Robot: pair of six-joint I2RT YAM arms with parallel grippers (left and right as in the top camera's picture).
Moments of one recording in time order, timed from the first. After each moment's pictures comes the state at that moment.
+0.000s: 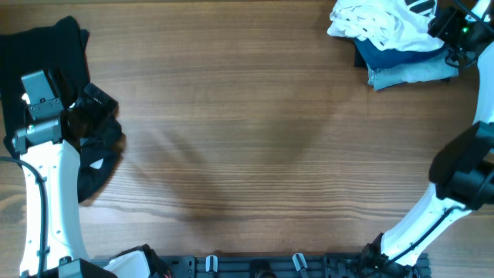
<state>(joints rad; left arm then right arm) 0.32 1.36 1.14 -0.79 -0.03 -0.58 -0.41 2.12 1.95 -0.73 -0.19 0.19</state>
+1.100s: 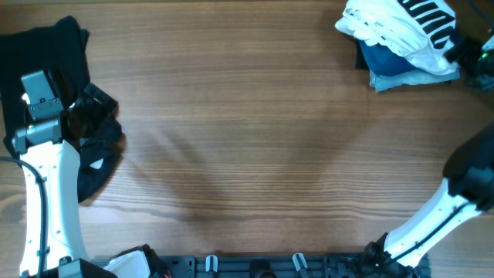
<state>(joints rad) 0.32 1.36 1.14 -0.79 -0.03 -0.58 -0.56 2.15 1.95 -0.87 -0.25 0.13</state>
